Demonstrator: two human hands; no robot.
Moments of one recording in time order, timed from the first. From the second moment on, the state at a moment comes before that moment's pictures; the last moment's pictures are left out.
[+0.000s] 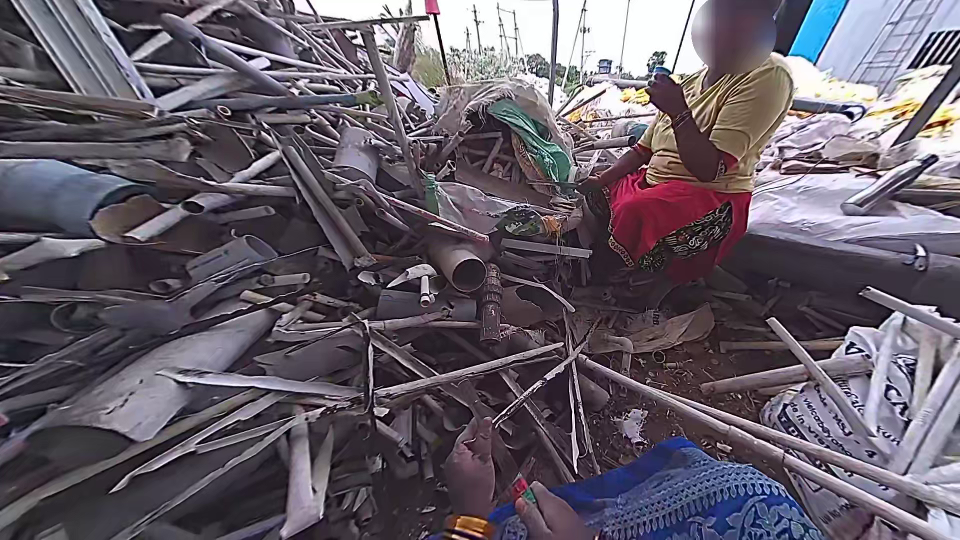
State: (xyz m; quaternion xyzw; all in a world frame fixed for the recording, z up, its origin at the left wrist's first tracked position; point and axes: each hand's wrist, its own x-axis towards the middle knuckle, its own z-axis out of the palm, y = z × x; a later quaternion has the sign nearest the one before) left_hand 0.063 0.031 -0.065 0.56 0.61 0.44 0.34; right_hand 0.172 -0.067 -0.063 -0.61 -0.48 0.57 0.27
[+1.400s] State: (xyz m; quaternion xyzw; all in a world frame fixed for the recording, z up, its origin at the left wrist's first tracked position) left_hand 0.052 0.045 -0.074 0.50 0.61 0.42 0.45; right_hand 0.196 -0.010 -0.081 -0.72 -0.26 0.59 0.26
